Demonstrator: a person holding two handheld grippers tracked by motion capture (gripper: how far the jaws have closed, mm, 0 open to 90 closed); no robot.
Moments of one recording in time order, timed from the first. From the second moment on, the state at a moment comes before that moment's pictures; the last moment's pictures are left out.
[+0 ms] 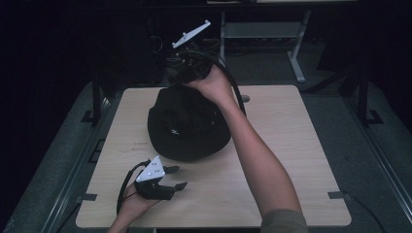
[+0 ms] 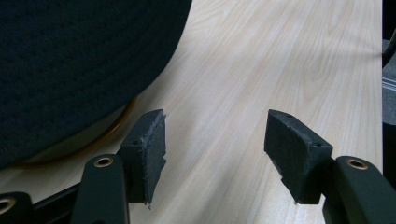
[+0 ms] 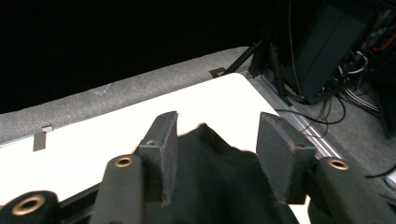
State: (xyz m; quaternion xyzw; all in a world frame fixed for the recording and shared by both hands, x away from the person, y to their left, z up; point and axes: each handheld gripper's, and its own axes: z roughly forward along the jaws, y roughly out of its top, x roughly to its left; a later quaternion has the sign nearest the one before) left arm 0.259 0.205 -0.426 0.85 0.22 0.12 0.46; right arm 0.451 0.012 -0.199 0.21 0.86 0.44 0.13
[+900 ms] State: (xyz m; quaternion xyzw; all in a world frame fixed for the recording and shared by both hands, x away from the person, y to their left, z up) left arm 0.263 0.207 -0.428 0.85 0.23 0.11 0.46; right arm 0.425 -0.101 -0.233 0.28 0.81 0.50 0.11
